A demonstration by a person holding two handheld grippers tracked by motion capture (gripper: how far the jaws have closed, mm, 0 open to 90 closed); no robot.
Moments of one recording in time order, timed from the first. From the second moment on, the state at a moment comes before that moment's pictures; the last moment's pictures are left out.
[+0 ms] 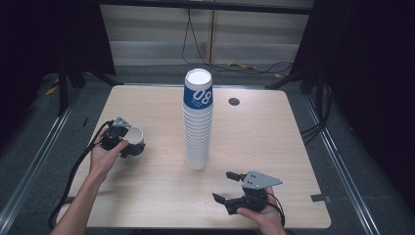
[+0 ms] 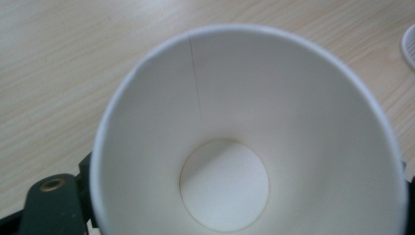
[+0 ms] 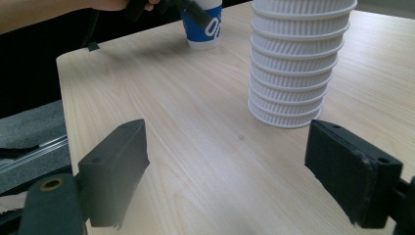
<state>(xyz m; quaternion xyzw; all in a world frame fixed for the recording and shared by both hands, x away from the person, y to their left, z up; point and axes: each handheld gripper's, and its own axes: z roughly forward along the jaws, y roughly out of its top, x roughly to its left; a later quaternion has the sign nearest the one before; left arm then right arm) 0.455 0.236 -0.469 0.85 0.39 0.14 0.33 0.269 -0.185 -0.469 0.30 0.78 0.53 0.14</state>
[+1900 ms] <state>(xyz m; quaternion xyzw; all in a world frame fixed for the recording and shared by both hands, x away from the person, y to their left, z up) 0.335 0.262 -0.473 0.78 0.39 0.17 0.45 0.275 -0.197 -0.468 0.34 0.75 0.54 0.15</state>
